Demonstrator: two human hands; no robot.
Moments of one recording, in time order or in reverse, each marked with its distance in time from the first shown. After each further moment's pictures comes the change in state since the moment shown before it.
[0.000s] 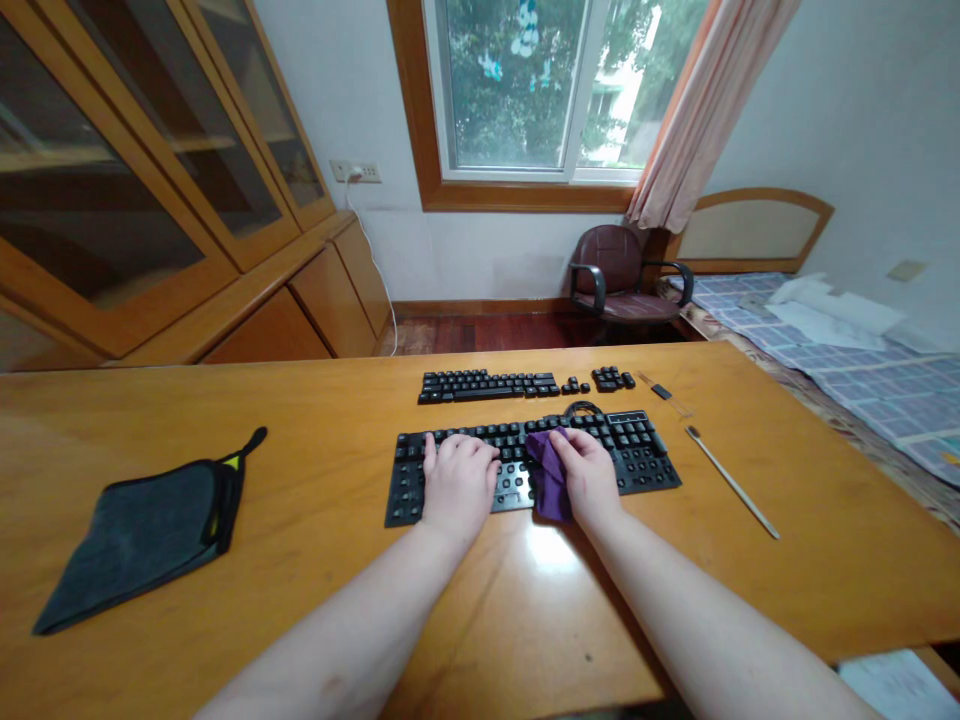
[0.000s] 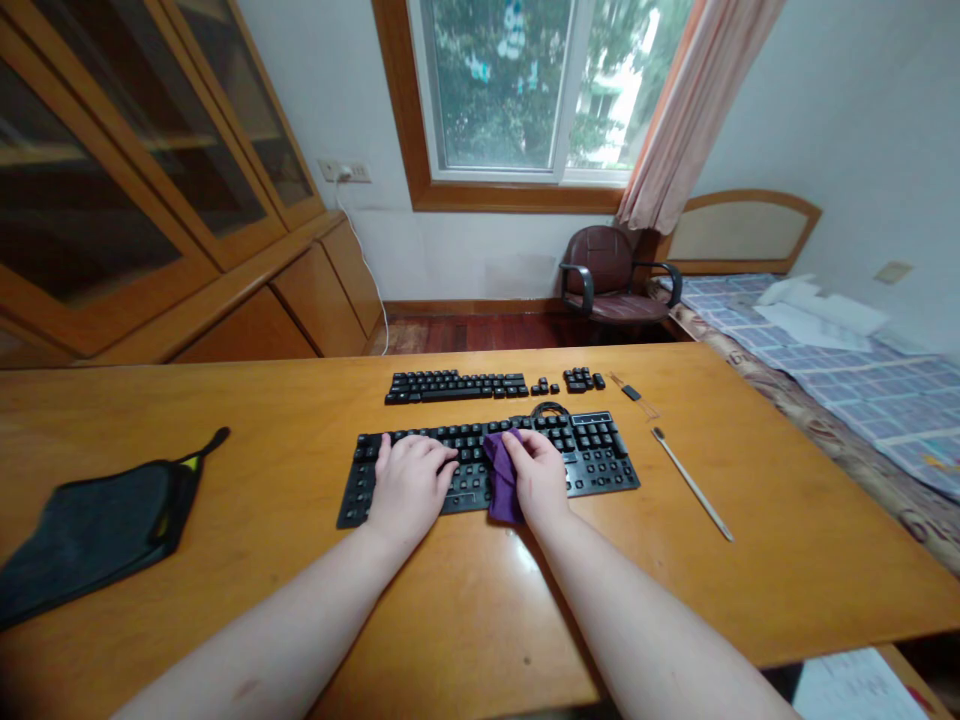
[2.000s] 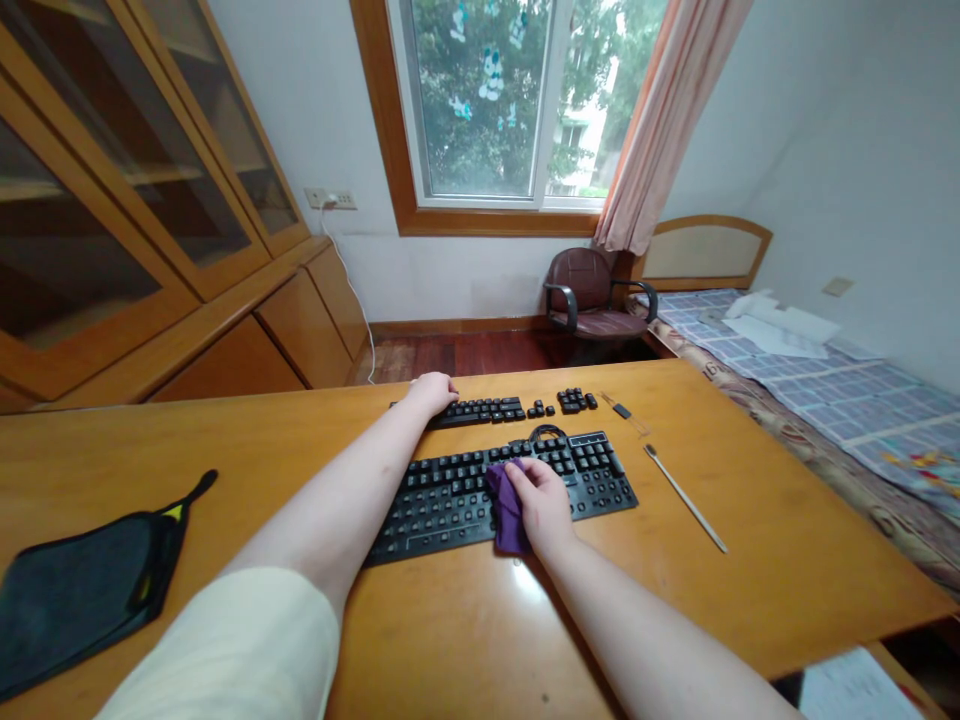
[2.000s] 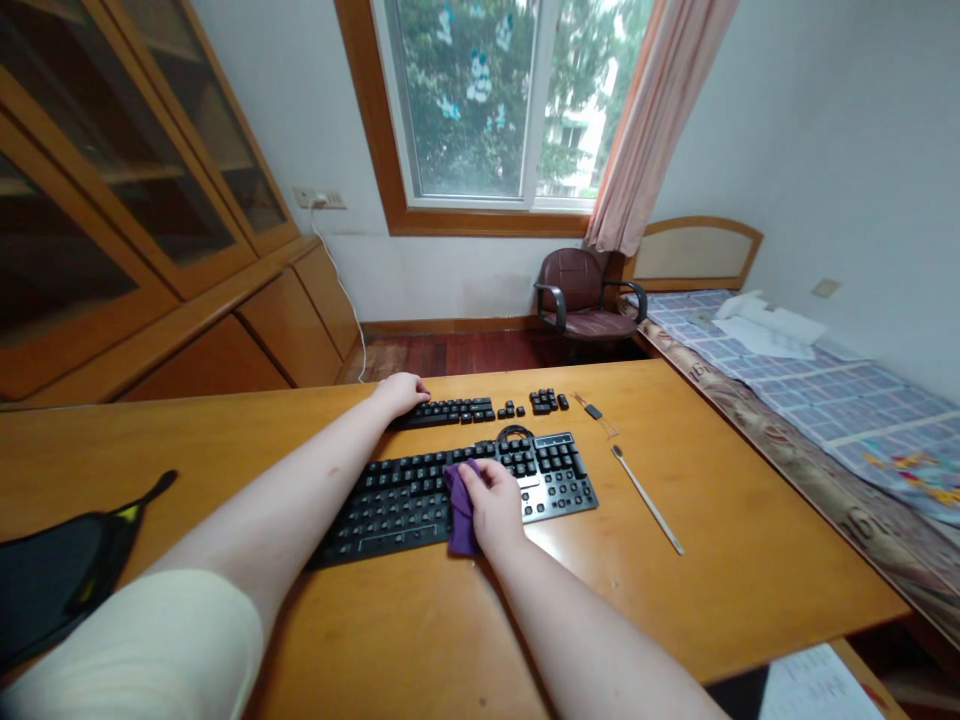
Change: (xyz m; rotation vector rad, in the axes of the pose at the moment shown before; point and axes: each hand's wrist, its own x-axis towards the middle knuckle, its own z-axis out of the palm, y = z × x) left_hand 0.205 -0.065 0.052 0.003 -0.376 -0.165; right_hand 0.003 0.013 0.001 0.029 -0.038 -0.021
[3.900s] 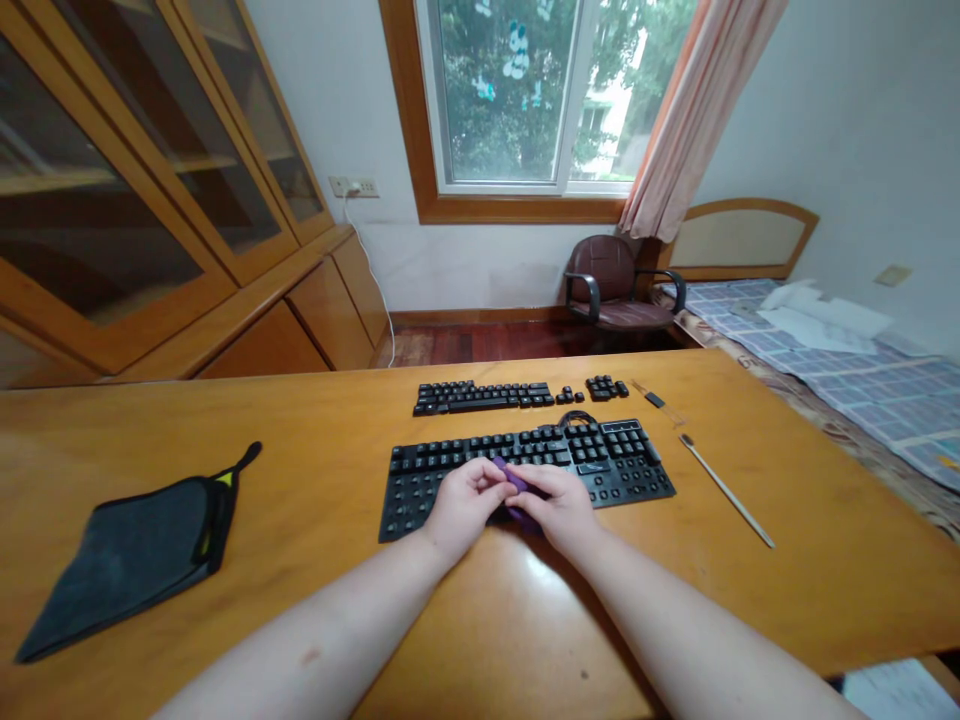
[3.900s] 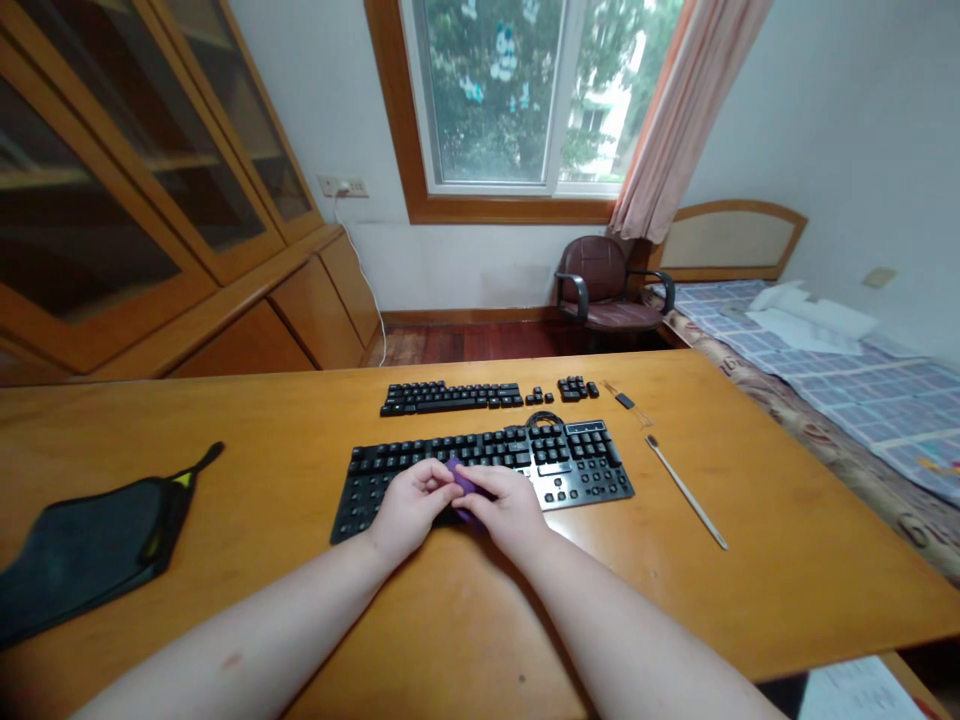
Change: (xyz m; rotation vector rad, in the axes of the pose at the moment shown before) left_hand -0.212 0.034 0.039 -1.338 -0.083 -0.007; right_hand -0.018 -0.009 0.002 -0.275 -0.362 -0.346
